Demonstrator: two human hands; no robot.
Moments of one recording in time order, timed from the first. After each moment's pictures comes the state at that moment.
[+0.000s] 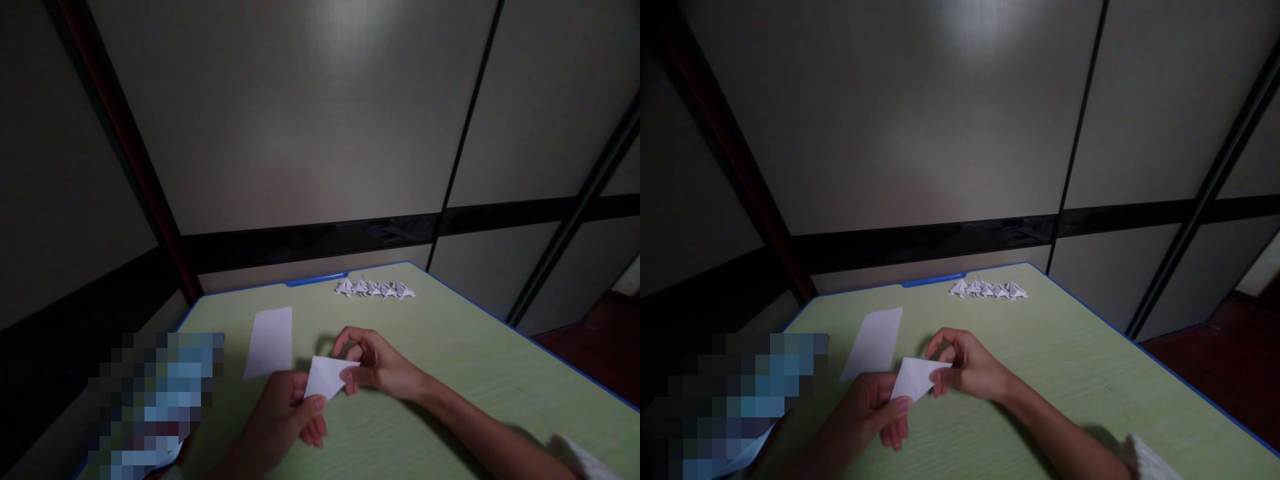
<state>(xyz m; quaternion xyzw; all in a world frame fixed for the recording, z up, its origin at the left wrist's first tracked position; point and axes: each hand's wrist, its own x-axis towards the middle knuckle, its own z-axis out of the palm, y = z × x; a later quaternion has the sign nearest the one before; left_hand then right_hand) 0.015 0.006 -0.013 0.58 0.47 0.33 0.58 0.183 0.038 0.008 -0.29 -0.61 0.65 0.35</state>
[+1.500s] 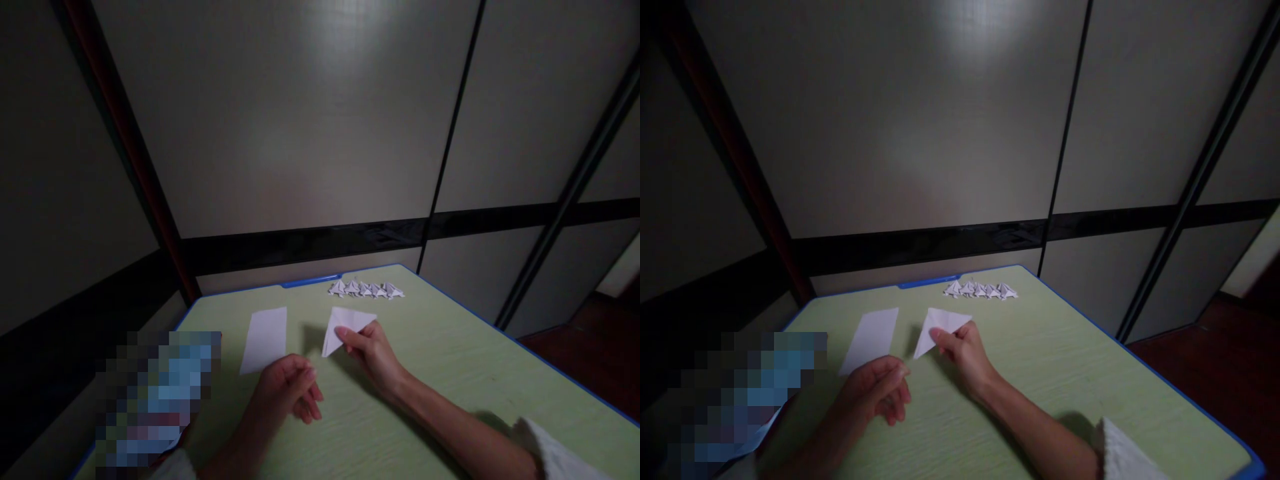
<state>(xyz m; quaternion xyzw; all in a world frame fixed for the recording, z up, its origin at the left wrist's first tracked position) 0.025 0.001 0.001 0.49 0.46 0.43 0.61 0.173 0.033 0.013 -0.36 -0.47 0.58 0.56</state>
